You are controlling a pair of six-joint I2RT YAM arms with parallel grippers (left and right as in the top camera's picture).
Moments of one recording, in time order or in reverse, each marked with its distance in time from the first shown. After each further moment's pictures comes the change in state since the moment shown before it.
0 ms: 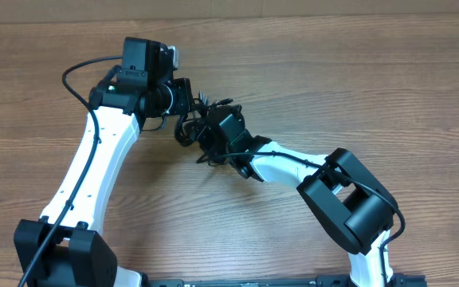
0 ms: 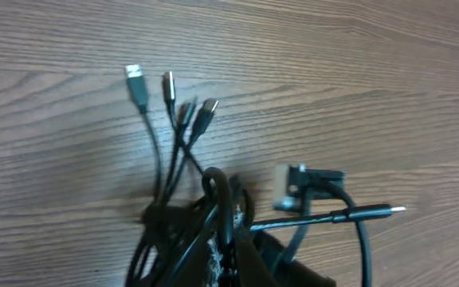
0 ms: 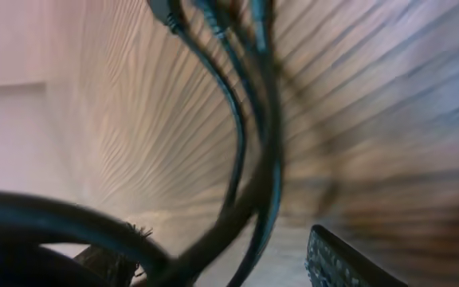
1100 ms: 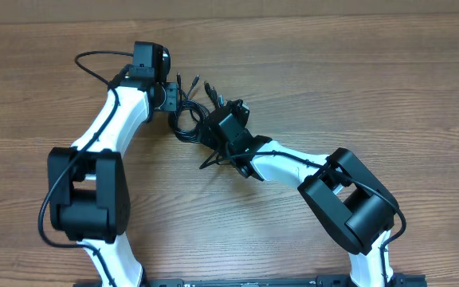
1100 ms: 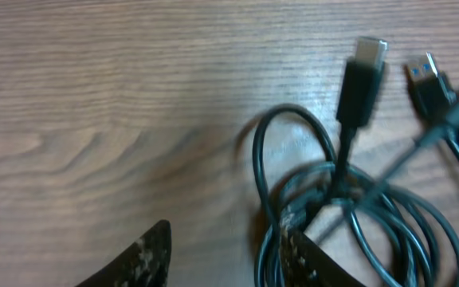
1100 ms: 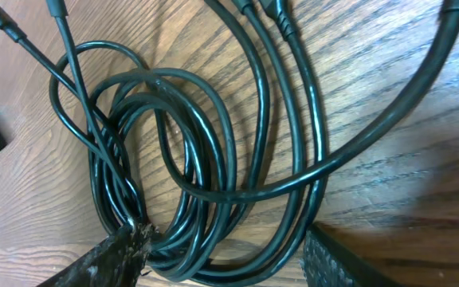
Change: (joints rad) left arm 0.060 0.318 0.010 0.193 -0.353 0.236; right arm -0.002 -0.005 0.005 -0.056 0.152 -0.264
